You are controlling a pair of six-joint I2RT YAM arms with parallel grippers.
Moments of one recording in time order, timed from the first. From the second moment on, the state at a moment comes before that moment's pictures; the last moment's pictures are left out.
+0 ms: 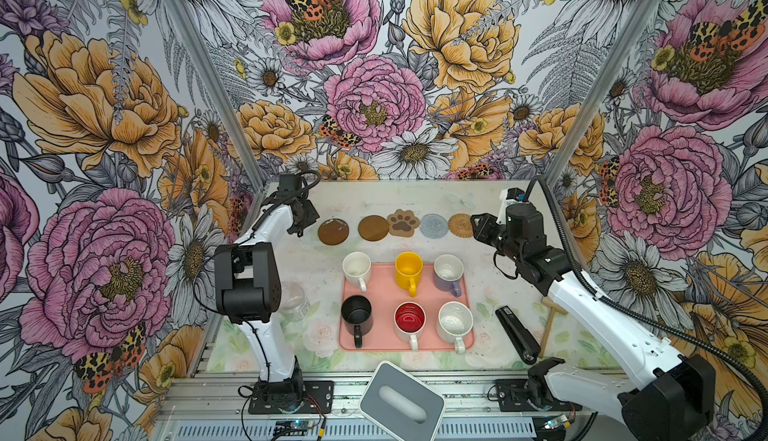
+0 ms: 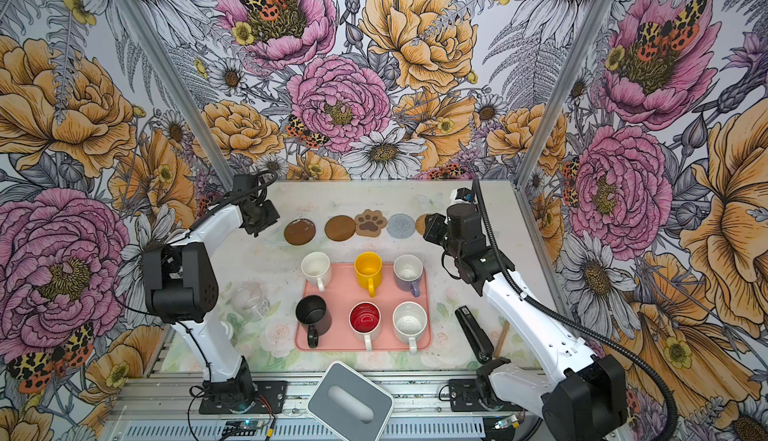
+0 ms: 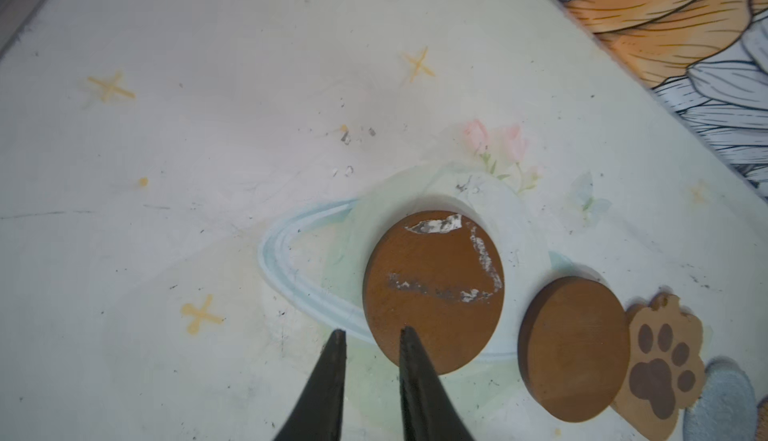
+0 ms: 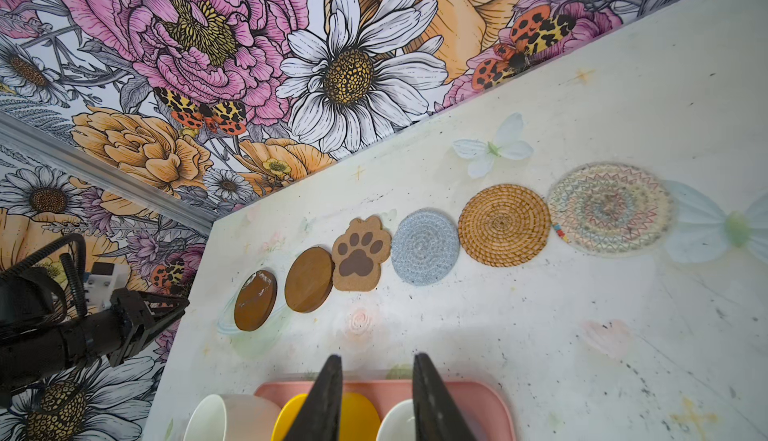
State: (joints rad) left arm 0.04 1.89 1.46 -0.59 -0.01 -0.52; right arm 0.38 1.15 0.98 -0.30 0.03 0.64
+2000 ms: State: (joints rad) left arm -0.06 2.14 1.57 -0.53 0.08 -0.61; right arm 0.38 1.12 0.98 -0.30 0.03 0.64
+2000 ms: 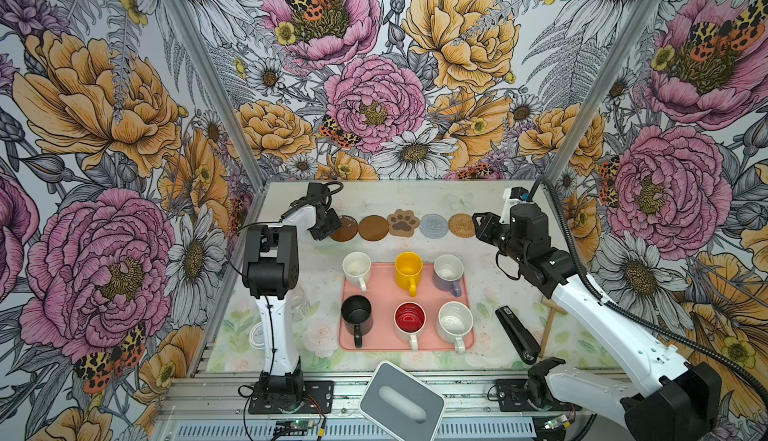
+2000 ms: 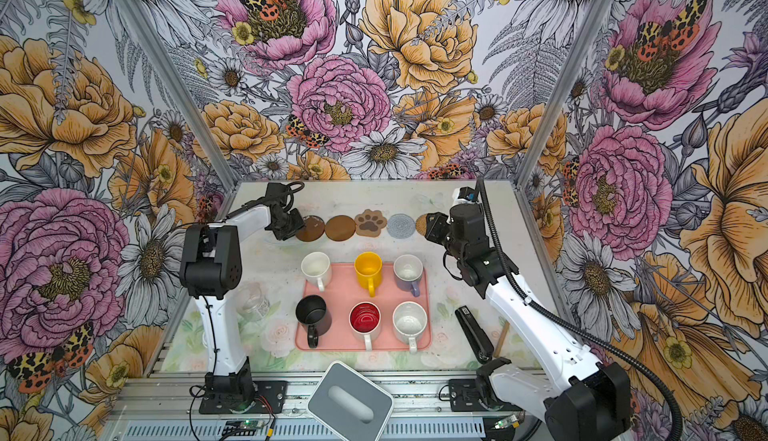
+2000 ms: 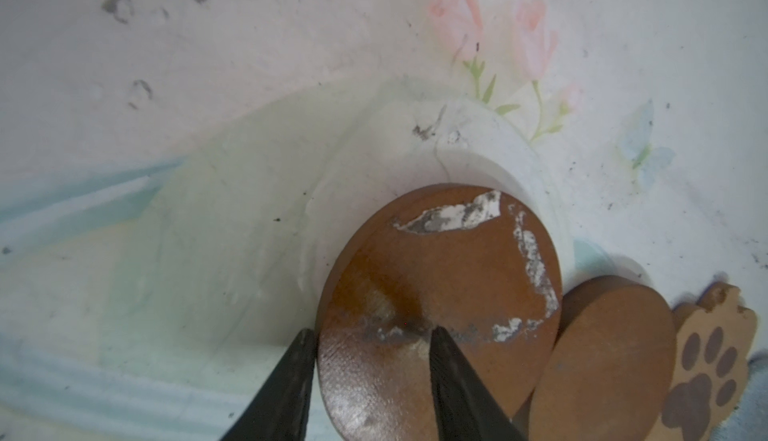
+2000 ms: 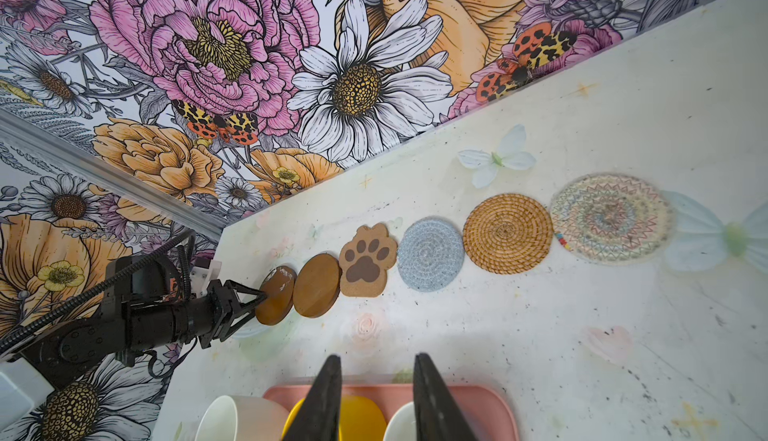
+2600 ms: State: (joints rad) left arm -0.10 1.99 1.57 -0.53 0.09 -0.61; right arm 0.38 1.12 0.98 -0.30 0.03 0.64
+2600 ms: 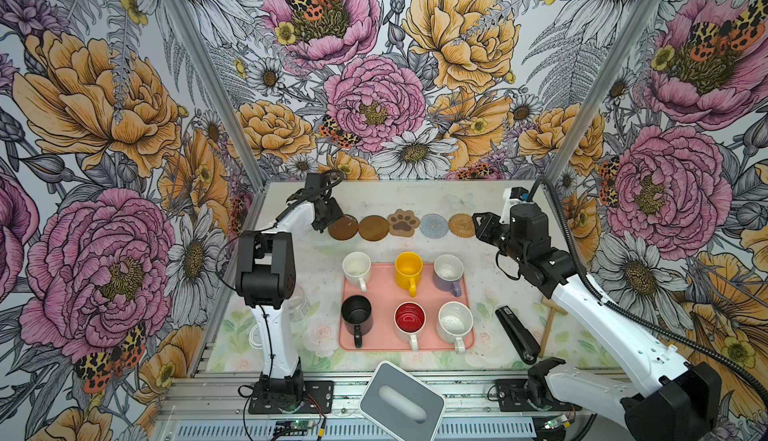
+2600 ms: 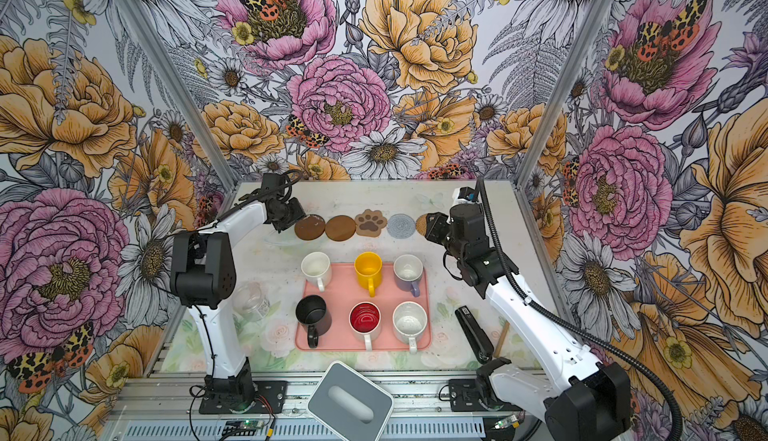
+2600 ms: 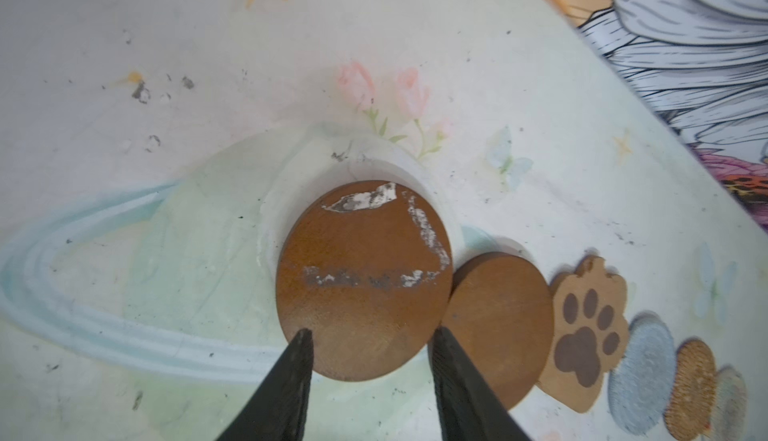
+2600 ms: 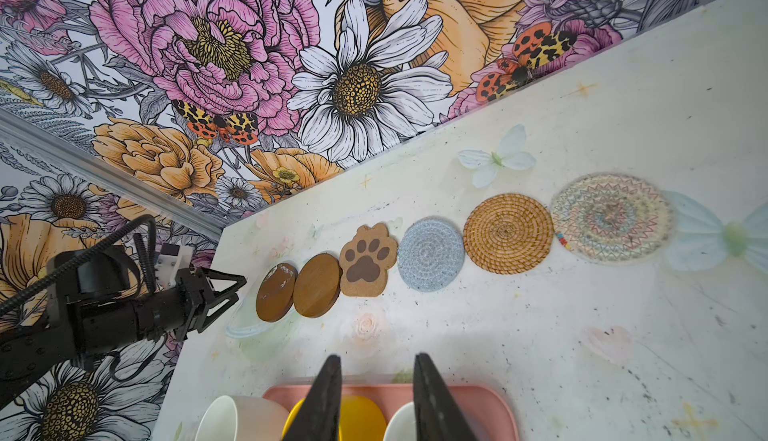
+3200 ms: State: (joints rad) left arm -0.30 2.05 1.61 -0.61 0.20 -0.51; right arm 0.38 1.14 0.98 -0.30 0.03 0.64
